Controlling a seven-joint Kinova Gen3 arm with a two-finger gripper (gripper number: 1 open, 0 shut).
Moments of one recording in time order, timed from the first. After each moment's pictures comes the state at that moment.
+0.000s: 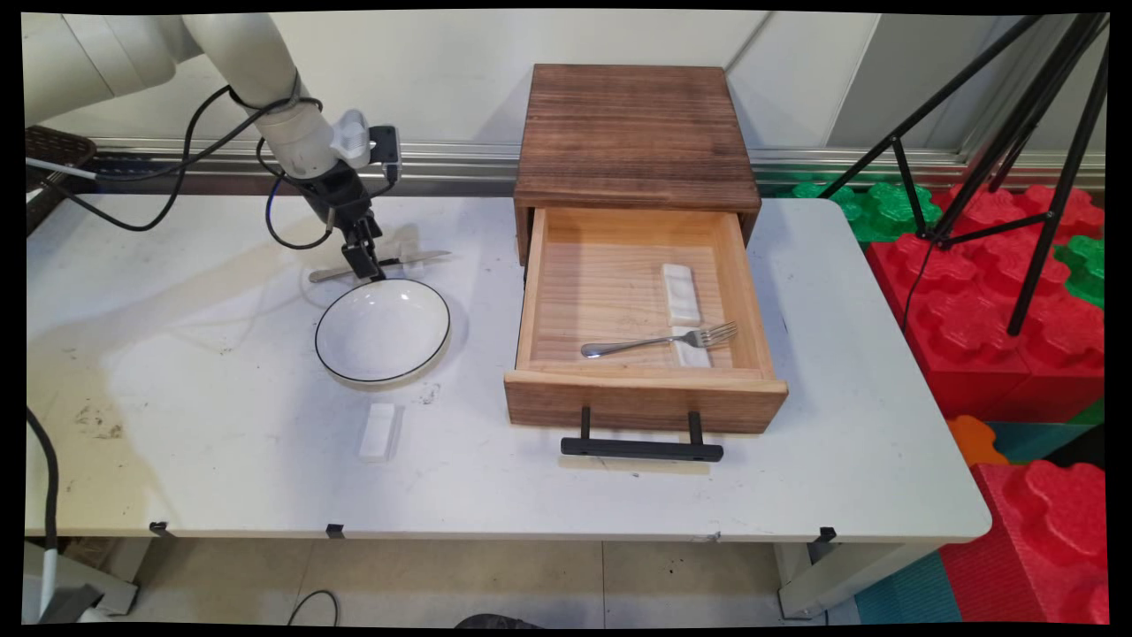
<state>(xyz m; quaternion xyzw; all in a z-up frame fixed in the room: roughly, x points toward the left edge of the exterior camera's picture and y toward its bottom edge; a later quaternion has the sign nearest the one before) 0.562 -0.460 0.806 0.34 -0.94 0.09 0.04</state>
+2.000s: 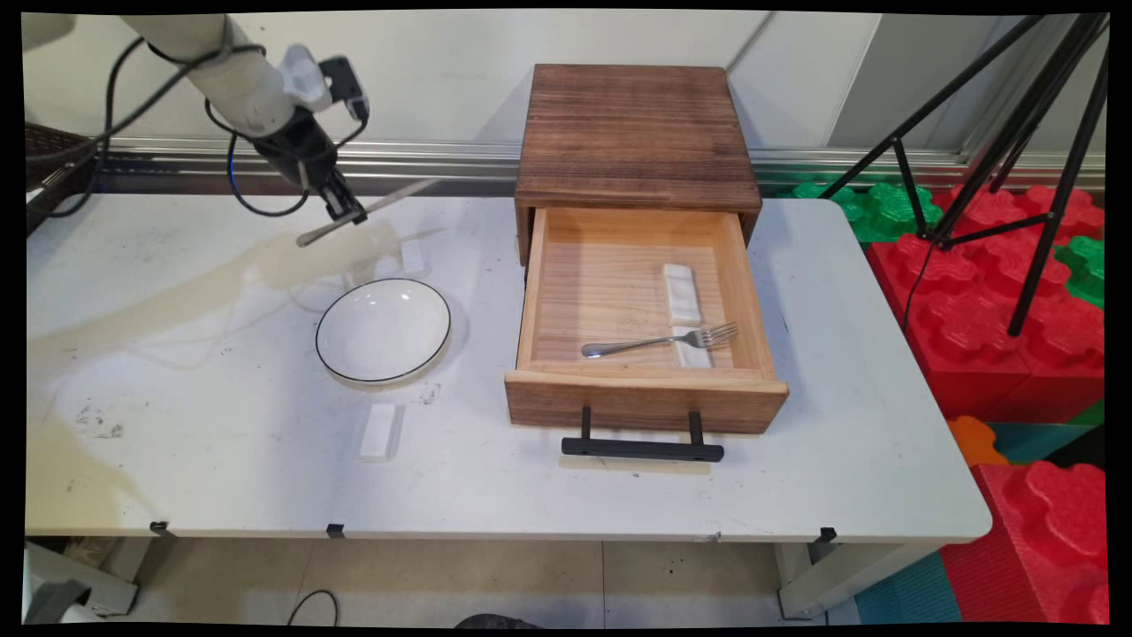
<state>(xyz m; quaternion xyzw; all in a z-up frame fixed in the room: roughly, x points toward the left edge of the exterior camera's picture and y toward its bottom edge) 0.551 -0.409 0.890 0.44 -0.88 0.18 0.06</state>
